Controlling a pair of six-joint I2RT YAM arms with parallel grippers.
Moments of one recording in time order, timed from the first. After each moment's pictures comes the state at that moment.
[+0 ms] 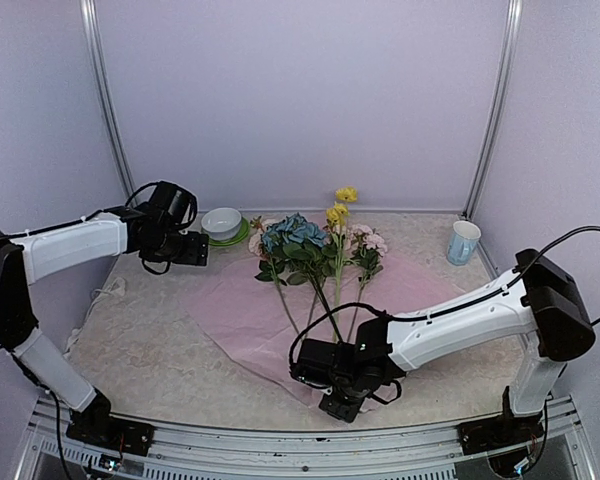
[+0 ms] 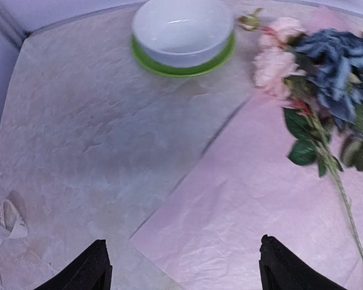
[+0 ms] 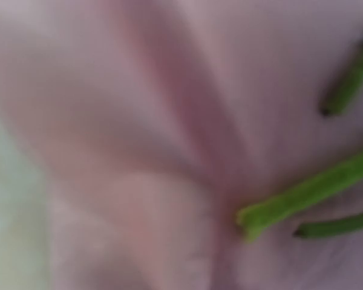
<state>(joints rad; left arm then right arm) -0.43 1.57 1.17 -0.51 -0.27 -0.28 1.35 1.84 1.14 -0.69 0.16 0.28</state>
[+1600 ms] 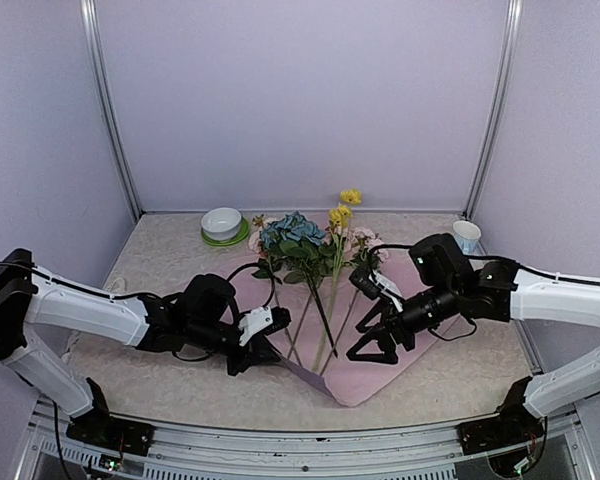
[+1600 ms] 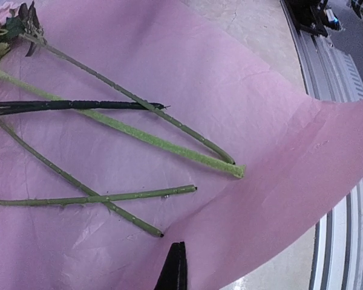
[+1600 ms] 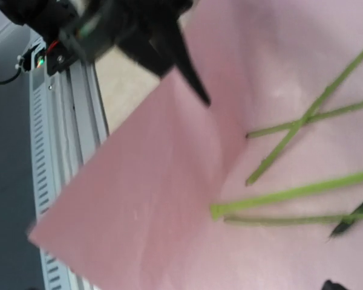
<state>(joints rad) -0.95 1.49 0.66 0.11 0.35 0.27 0.84 1.23 0.84 -0.36 -0.59 0.06</state>
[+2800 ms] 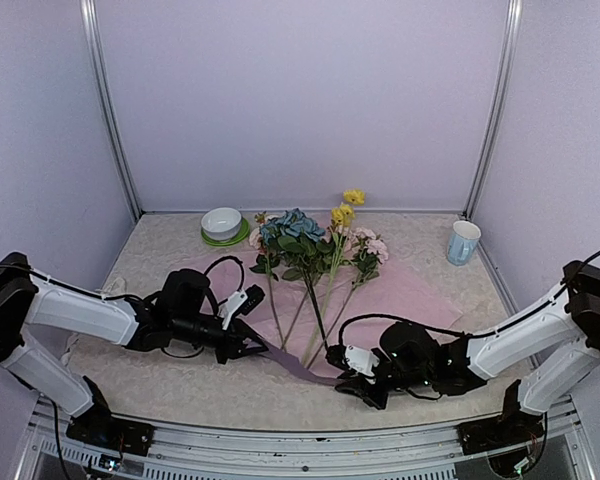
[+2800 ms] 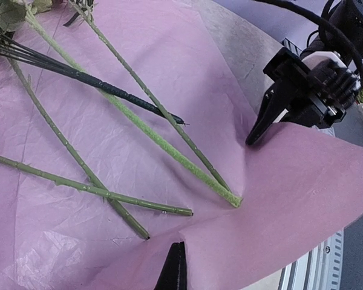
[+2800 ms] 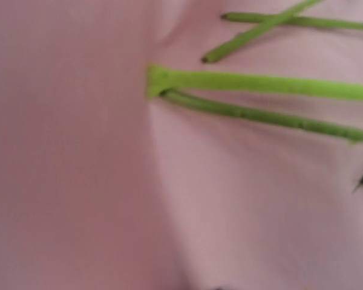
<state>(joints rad) -0.78 1.47 0.54 0.31 0.55 -0.06 1.15 1.49 0.43 0.39 -0.09 -0.10</state>
